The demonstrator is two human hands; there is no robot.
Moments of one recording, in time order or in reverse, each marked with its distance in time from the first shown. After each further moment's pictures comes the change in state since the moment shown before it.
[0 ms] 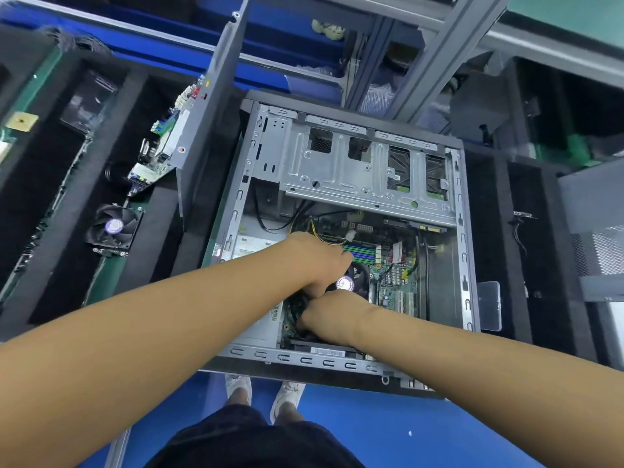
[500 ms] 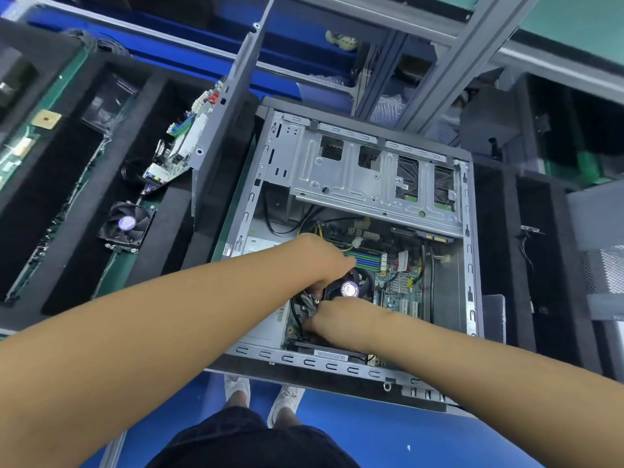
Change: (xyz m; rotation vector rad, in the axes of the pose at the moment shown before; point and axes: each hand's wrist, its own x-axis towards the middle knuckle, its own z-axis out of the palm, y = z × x) left_hand 0.005 -0.004 -0.005 0.001 -0.103 -0.024; right_hand -0.015 0.006 -0.007 0.080 0.032 -0.079
